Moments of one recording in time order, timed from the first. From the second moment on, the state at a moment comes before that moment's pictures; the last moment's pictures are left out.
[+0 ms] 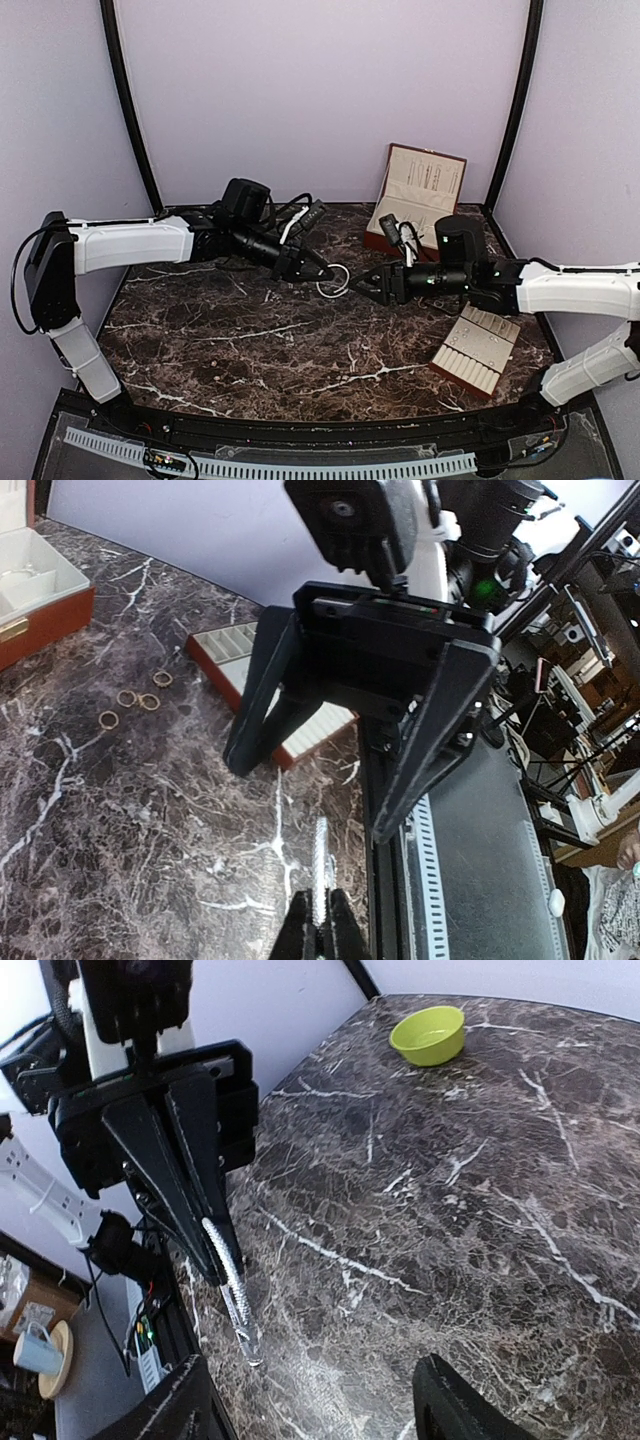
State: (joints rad) left arm -0.73 1.70 1.25 -0.13 0.91 -0.09; right arm 0.82 1.26 0.74 0.13 -0.37 0.46
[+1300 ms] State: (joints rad) left arm -0.72 1.61 1.16 -0.09 0.85 -0.06; right arm 0.82 1.23 0.78 0.18 -0.32 0.48
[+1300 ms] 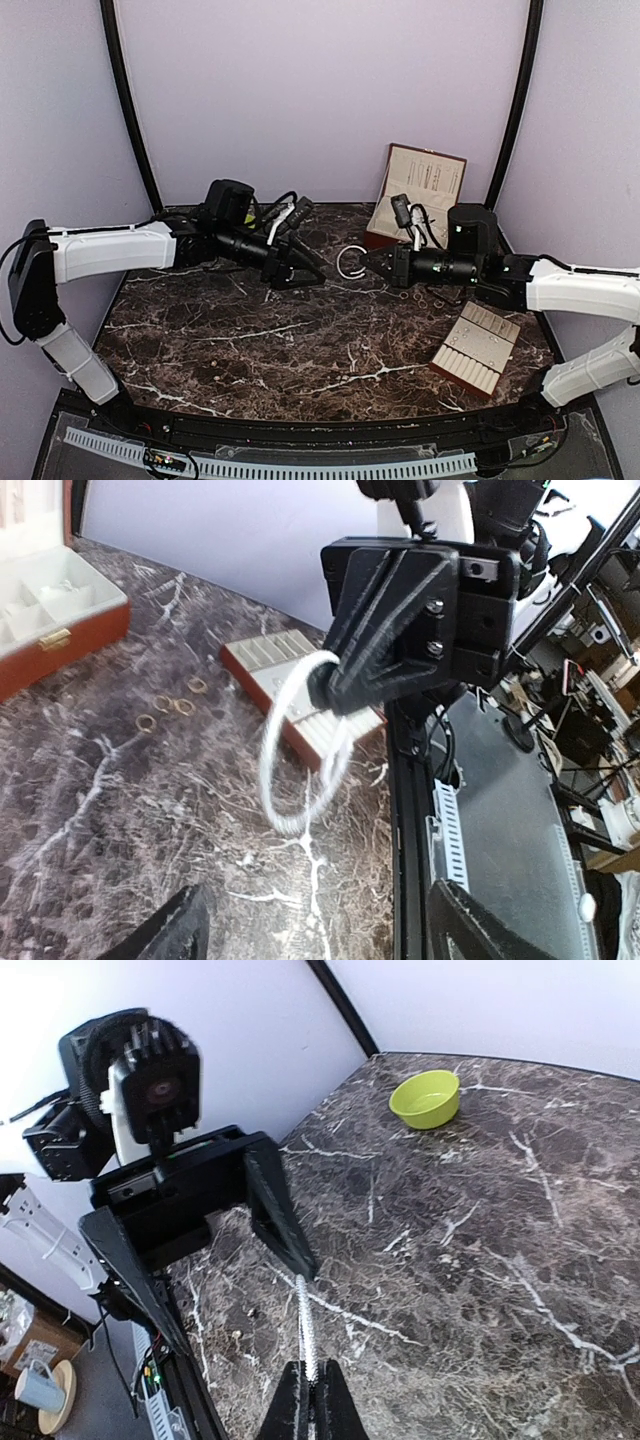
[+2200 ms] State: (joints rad) left arm -0.20 1.19 0.96 -0.07 0.50 -0.24; right arm 0.39 1.47 1.07 -0.12 0.06 0.37
